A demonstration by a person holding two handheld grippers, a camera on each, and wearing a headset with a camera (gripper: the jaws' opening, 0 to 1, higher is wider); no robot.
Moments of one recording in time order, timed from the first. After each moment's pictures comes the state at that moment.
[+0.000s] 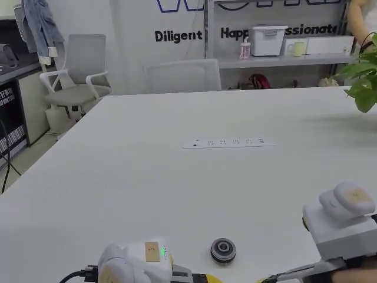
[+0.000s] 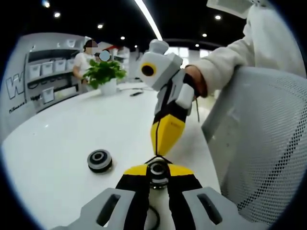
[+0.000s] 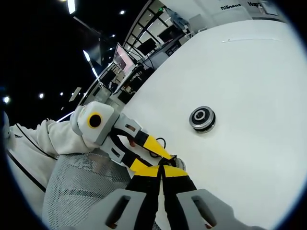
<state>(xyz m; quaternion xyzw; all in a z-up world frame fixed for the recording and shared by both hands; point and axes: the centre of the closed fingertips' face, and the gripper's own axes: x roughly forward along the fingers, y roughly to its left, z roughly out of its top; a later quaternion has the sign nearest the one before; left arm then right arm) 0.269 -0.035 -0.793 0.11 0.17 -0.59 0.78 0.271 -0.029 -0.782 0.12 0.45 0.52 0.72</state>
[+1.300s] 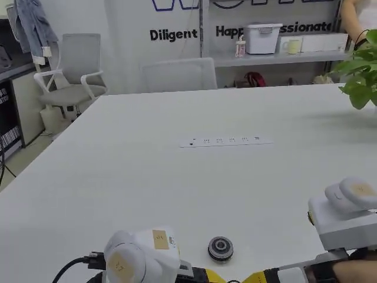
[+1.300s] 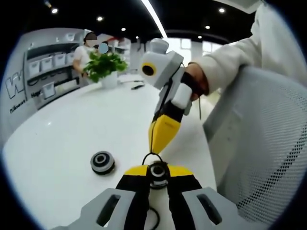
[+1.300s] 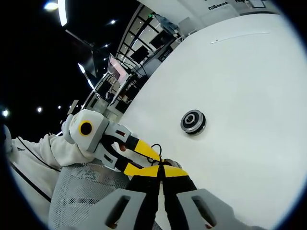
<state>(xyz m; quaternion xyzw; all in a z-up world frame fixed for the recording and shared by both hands) 0.271 -0.035 -0.783 0.14 0.20 -0.58 0.78 0.281 -0.036 -0.779 0.17 0.45 0.49 0.73</state>
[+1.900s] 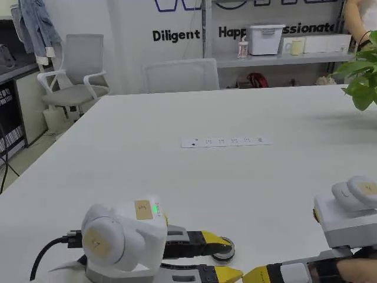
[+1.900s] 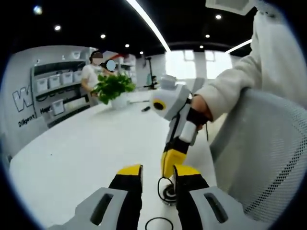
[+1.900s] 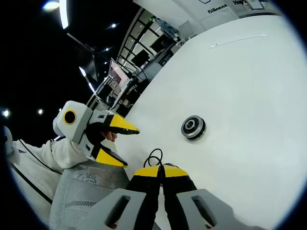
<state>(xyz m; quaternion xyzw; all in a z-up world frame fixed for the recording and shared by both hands) 0.287 -0.031 -0.717 0.13 0.12 -0.55 0.81 0.287 -0.036 -0.772 0.18 0.43 0.49 0.74</state>
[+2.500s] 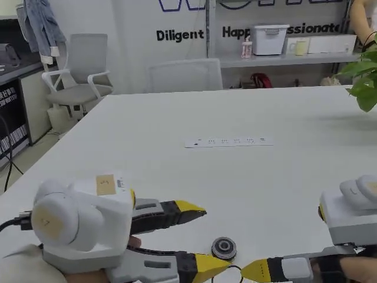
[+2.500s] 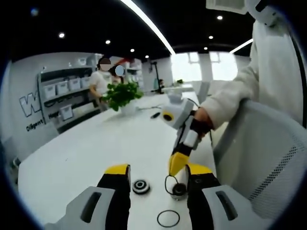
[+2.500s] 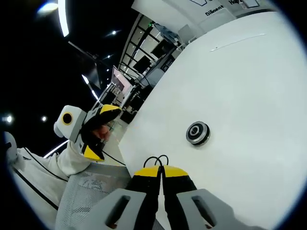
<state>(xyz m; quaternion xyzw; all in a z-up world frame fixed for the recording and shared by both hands) 0.287 0.005 -0.680 0.14 0.10 -0.52 0.83 0.291 -0.032 -0.760 0.22 0.42 0.49 0.74</state>
